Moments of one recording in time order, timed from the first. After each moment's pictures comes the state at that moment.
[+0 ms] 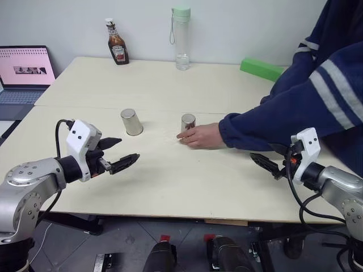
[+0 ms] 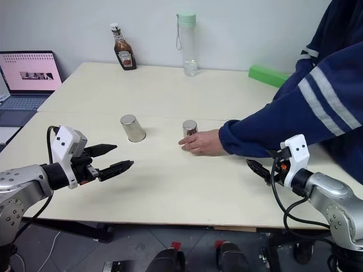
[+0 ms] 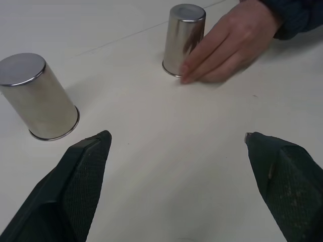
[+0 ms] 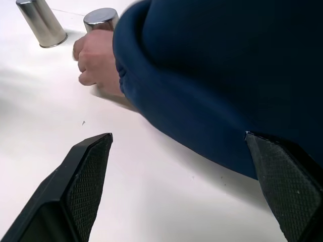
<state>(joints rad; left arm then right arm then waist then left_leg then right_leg) -0.10 0.88 0.36 -0.40 -0.64 0.80 -0.76 -0.12 -0.65 -0.27 -0.49 0.66 0.88 0.50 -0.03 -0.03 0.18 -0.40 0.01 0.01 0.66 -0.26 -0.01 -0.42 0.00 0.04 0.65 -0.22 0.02</state>
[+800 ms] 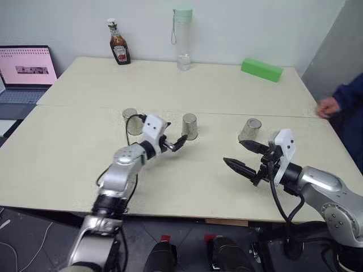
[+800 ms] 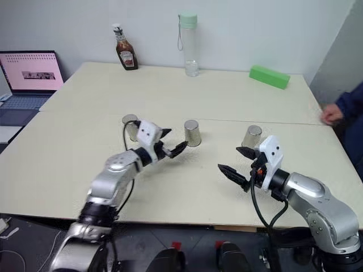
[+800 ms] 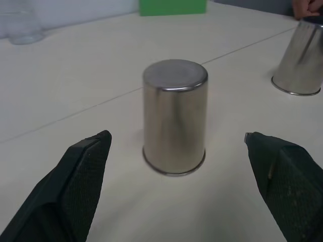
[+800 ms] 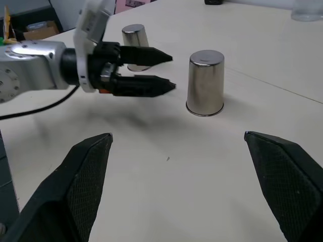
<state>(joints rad) -0.58 0.29 -0.10 0.35 -0.19 0.18 -0.55 -0.15 -0.58 -0.09 -0.61 0.65 0.76 0.52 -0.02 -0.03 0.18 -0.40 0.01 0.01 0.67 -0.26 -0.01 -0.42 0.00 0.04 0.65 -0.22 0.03</state>
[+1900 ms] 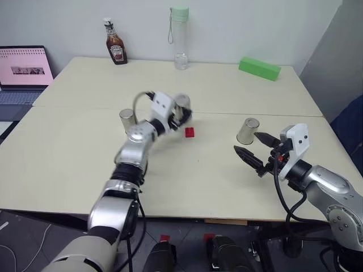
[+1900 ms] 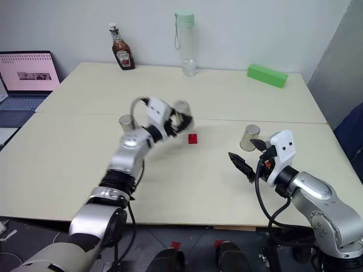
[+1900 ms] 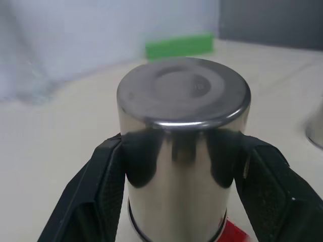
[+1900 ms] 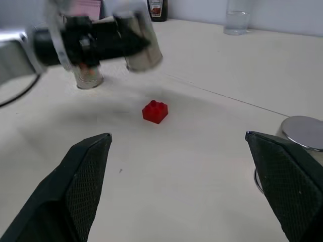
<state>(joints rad) -0.81 0.31 0.03 0.51 -0.12 0.04 -0.55 -0.14 -0.55 -0.17 -0.64 0.66 0.77 0.39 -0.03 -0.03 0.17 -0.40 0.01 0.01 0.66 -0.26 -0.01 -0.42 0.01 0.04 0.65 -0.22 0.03</state>
